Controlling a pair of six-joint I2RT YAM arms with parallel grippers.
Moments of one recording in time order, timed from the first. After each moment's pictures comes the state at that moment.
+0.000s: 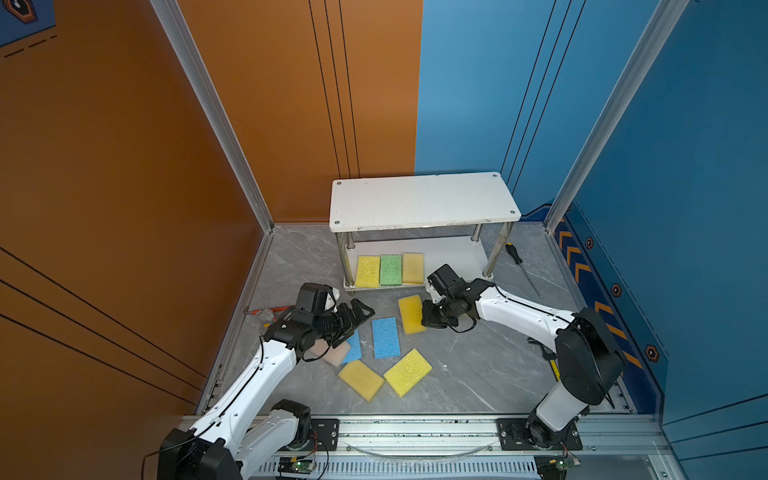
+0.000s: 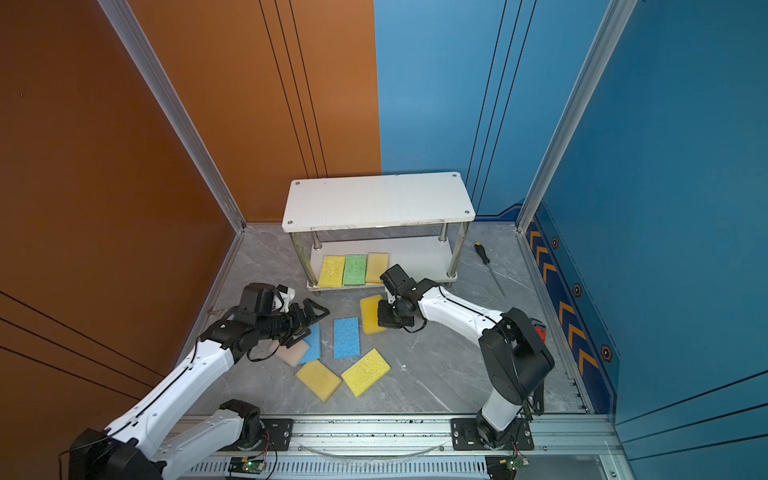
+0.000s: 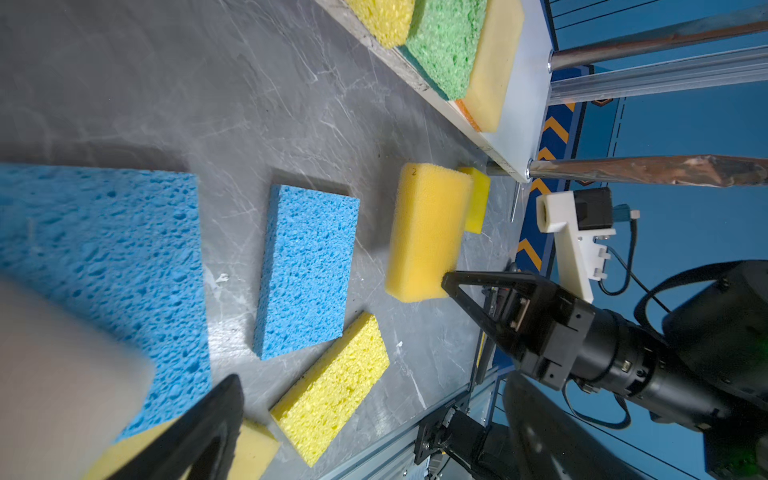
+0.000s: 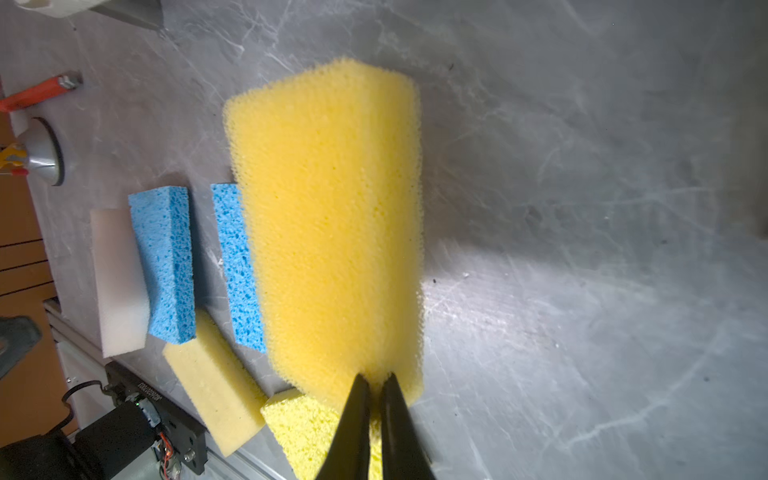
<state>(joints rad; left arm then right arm) -0.29 1.01 0.69 -0.49 0.49 -0.92 0.68 1.64 1.14 -0.63 -0.26 0.66</state>
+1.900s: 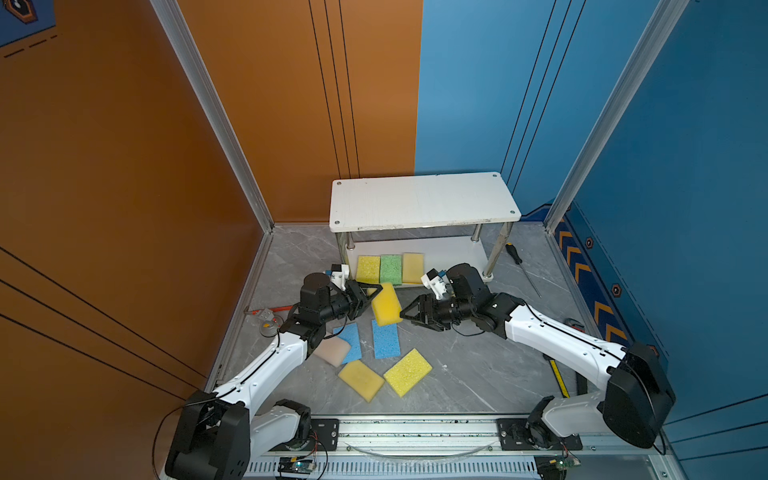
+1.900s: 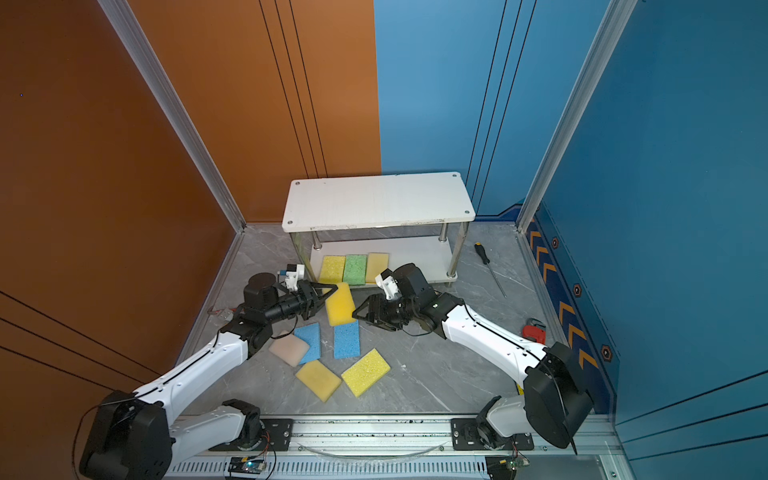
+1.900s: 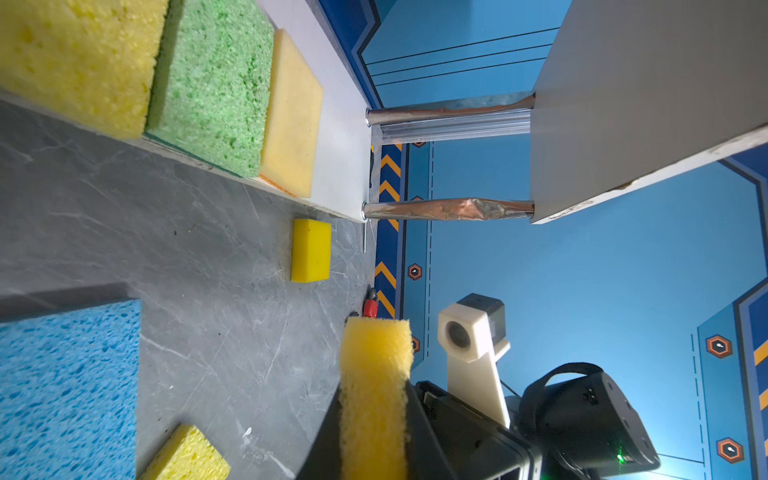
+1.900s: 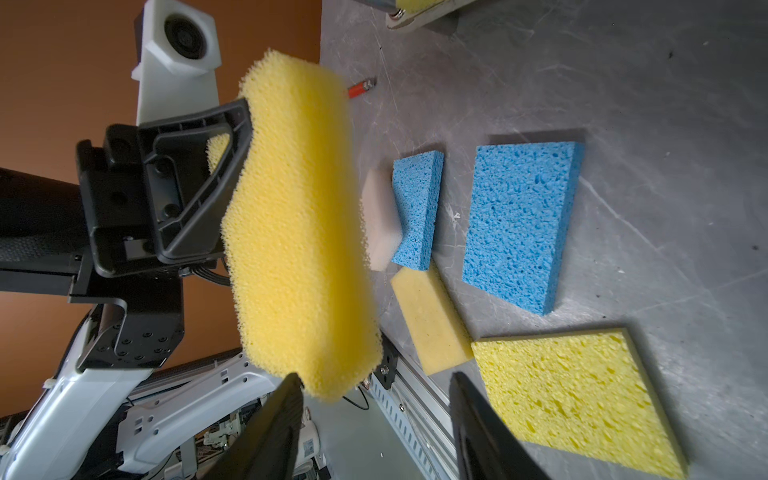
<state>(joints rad) -0.29 1.14 0.60 0.23 0.64 -1.27 0.71 1.40 0.99 -0.25 -0.62 0.95</state>
